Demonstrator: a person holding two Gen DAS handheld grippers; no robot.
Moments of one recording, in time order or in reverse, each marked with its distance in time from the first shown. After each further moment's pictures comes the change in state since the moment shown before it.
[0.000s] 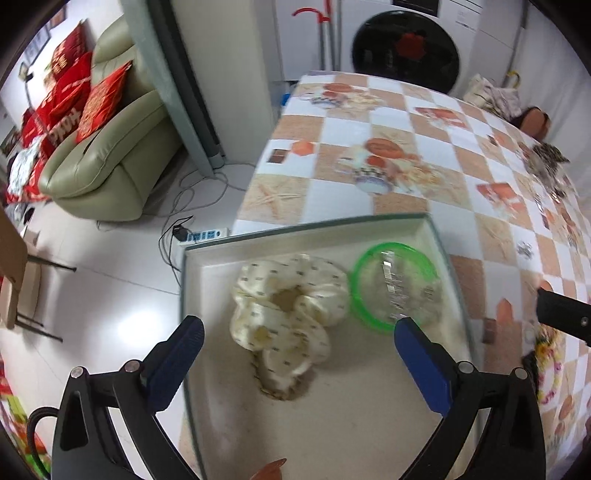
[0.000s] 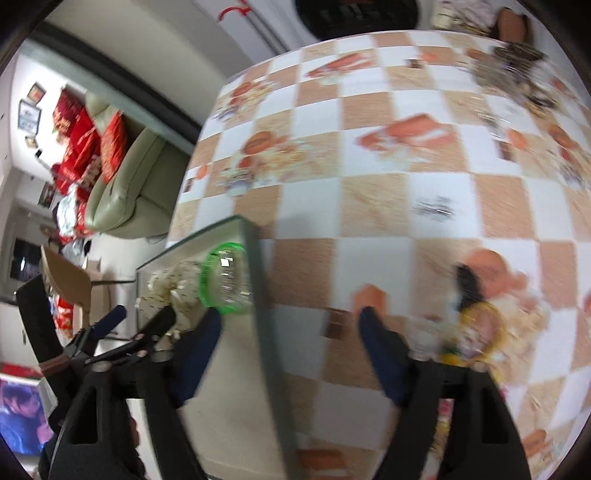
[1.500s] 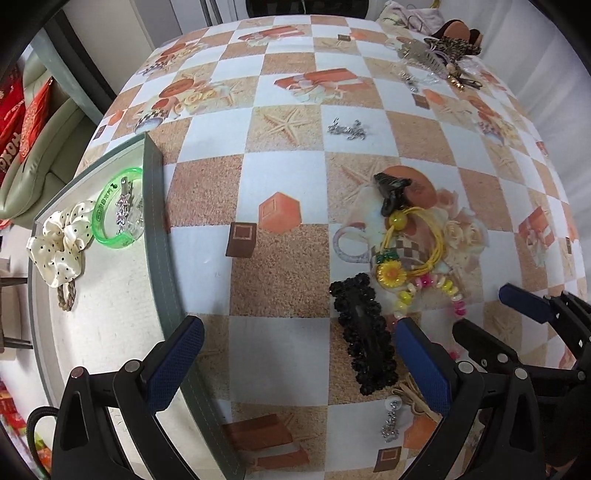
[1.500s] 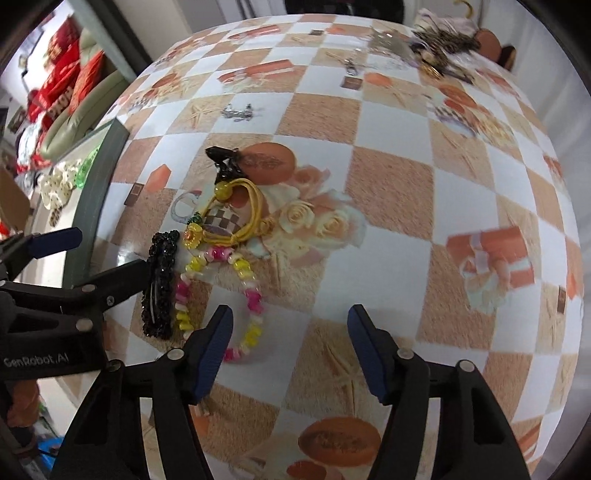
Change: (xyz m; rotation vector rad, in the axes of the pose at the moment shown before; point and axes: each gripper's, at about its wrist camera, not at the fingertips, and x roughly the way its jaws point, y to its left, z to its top) left arm 0.001 -0.209 -0.063 0.151 0.182 -0.100; right arm -0.031 -0.140 -0.071 -0.269 0.048 -0.265
